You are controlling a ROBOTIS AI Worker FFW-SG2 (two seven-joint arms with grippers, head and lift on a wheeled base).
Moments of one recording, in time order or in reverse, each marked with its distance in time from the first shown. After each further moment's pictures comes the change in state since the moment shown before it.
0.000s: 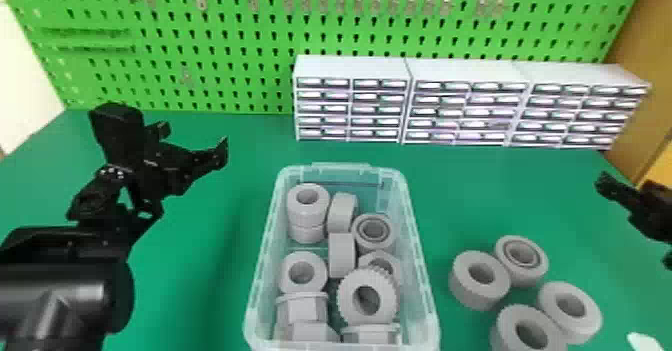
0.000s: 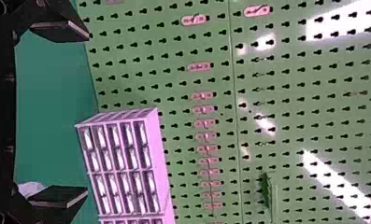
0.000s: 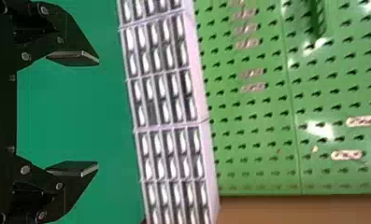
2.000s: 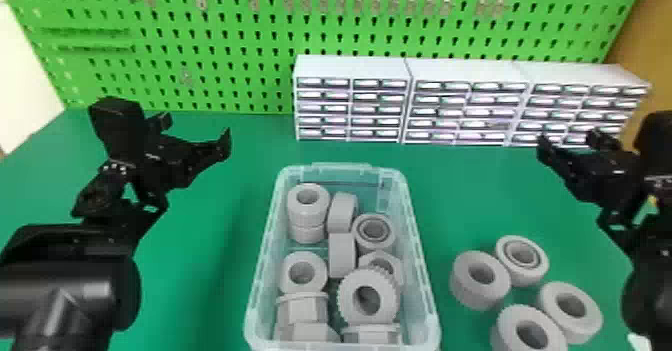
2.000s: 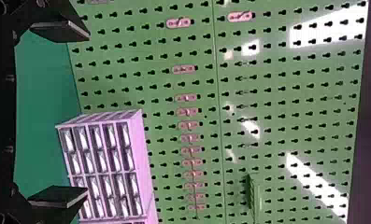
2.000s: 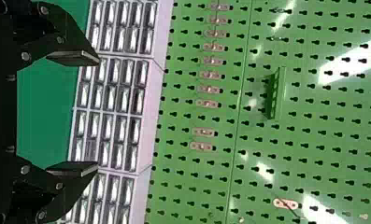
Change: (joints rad) left arm -0.005 -0.010 -0.012 0.000 0.014 -0.043 0.023; right arm -0.021 0.076 0.197 -0.052 0.229 -0.211 -0.052
